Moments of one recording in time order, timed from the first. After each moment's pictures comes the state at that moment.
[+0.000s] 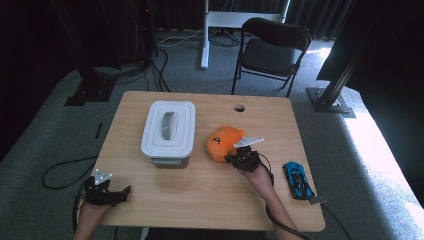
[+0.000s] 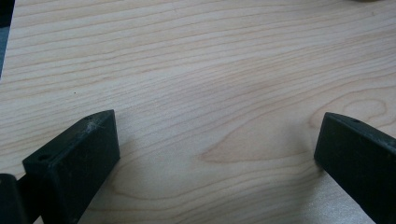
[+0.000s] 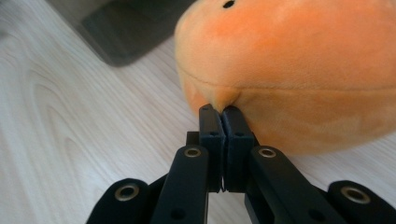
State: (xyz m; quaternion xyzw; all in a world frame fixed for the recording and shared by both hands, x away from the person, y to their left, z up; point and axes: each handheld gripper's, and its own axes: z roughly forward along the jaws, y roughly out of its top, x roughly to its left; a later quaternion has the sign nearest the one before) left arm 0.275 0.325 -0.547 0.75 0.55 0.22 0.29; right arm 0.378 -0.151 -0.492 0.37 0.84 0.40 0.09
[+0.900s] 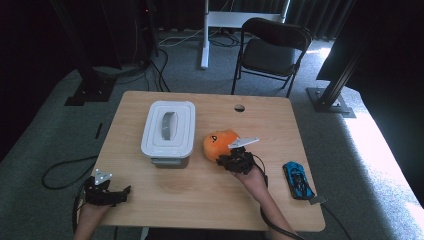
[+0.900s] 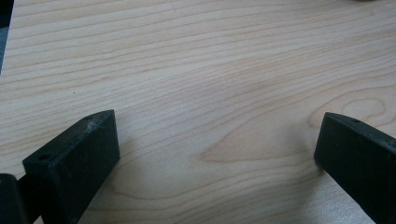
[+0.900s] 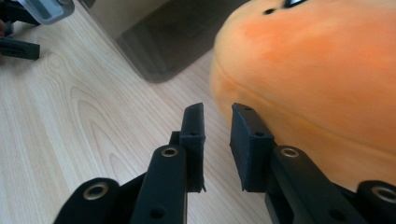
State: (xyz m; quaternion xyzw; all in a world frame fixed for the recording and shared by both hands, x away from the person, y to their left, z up) left arm 0.275 0.325 -0.547 0.75 0.55 0.22 0.29; right arm 0.367 -0.139 -0.479 0.36 0.83 0.41 0.07
